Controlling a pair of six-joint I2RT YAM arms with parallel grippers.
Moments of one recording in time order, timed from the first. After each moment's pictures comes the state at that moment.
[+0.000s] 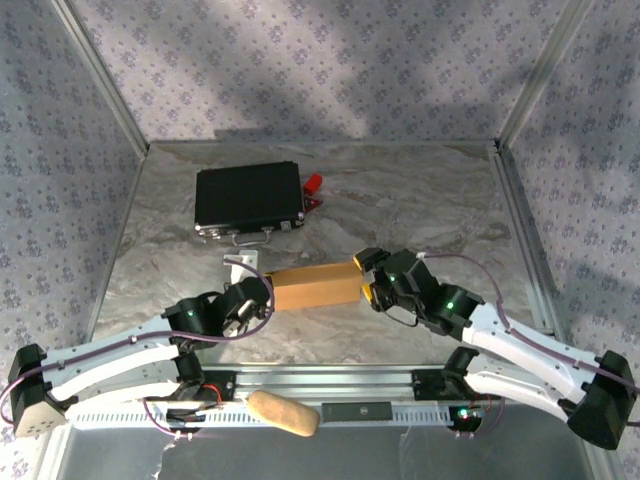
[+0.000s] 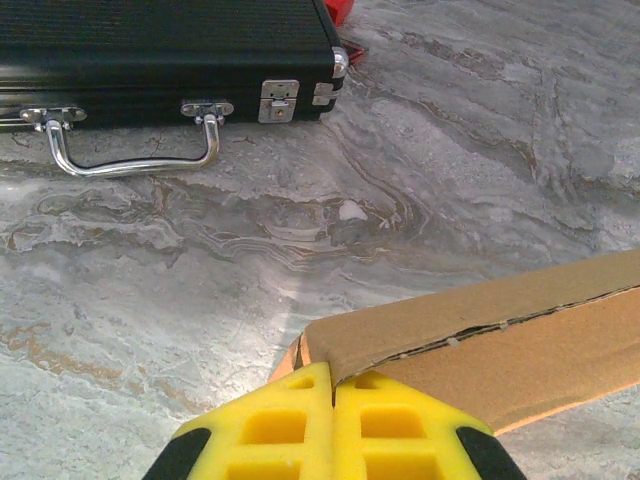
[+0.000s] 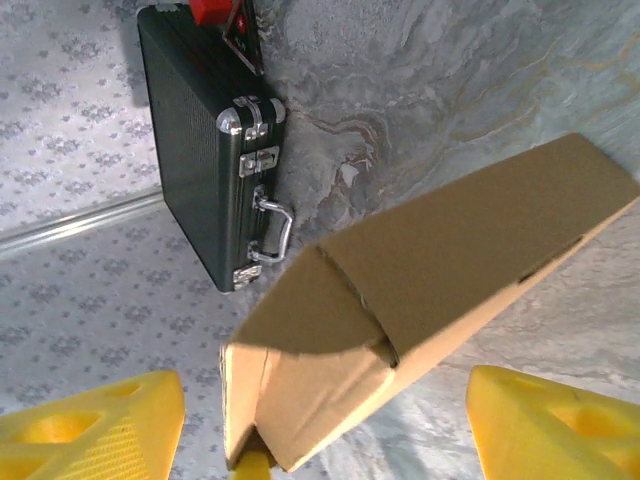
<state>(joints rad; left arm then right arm) -1.12 0.84 0.59 -0.50 -0.61 -0.82 0.86 0.89 0.61 -0.32 0.12 1.82</state>
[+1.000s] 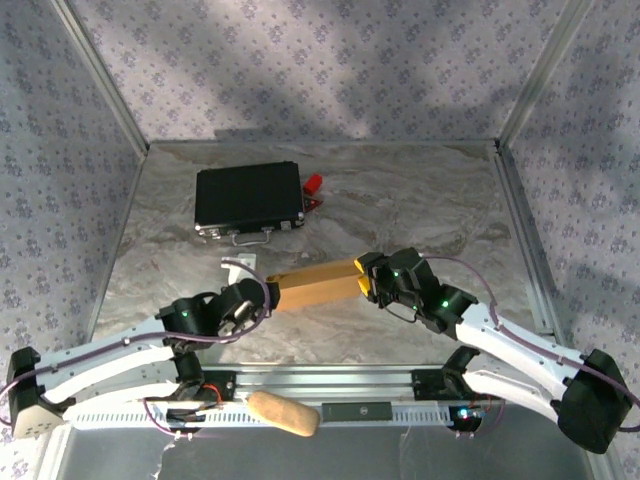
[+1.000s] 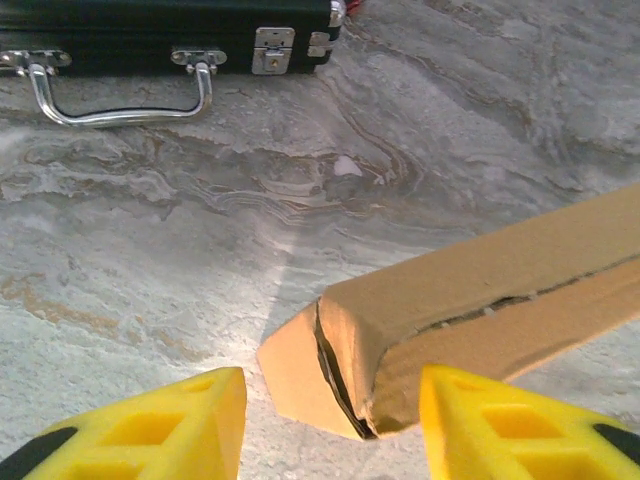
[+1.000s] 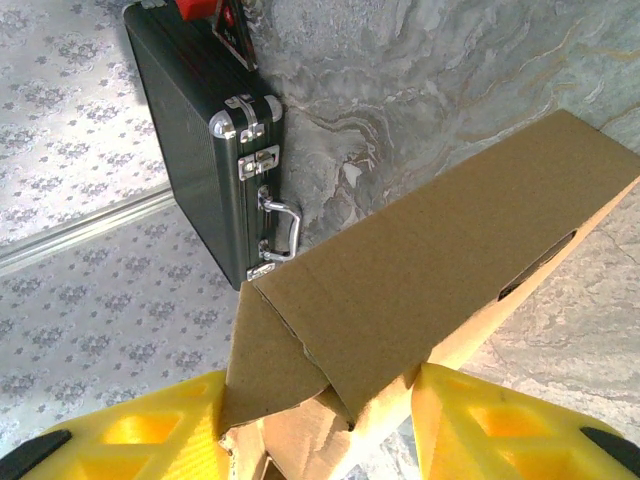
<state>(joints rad) -1.13 0.78 0.61 -0.61 -0.53 -0.86 0.77 0.92 0.51 -0.15 0.00 1.82</state>
